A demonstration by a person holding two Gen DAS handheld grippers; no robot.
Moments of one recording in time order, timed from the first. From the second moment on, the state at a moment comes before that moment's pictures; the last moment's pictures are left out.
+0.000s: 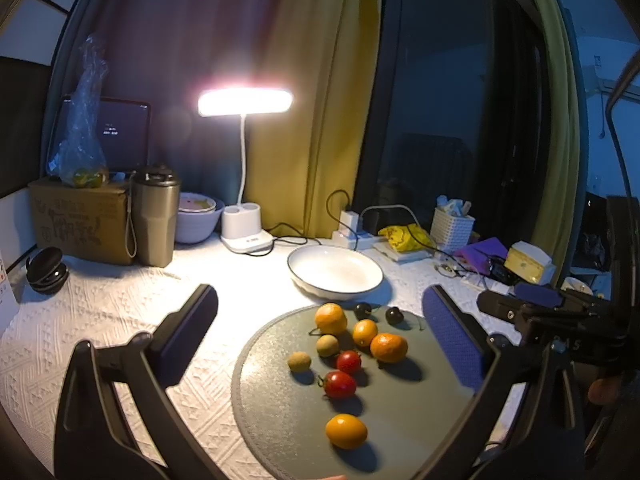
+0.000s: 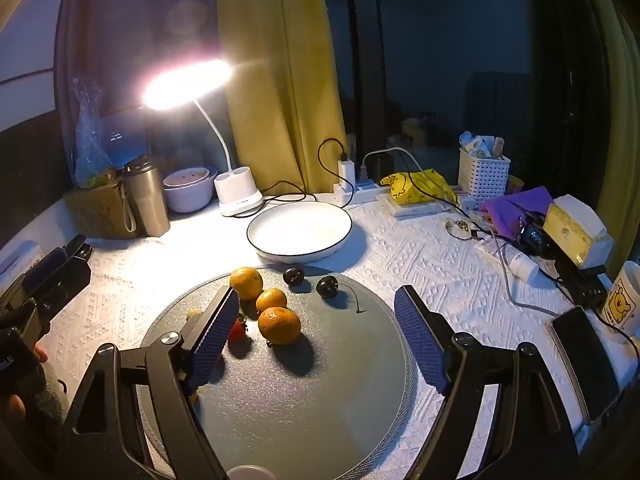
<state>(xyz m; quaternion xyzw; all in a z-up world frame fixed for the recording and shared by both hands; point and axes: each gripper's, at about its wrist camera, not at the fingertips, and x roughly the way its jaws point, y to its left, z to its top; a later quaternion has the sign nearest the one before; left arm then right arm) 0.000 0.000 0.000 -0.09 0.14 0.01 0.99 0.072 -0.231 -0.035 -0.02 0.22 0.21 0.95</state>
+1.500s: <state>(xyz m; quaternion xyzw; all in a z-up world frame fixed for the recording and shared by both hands) 0.006 -0.011 -0.033 -0.07 0.22 0.01 0.97 0.074 -0.236 -0.054 -0.02 0.25 0.20 0.95</state>
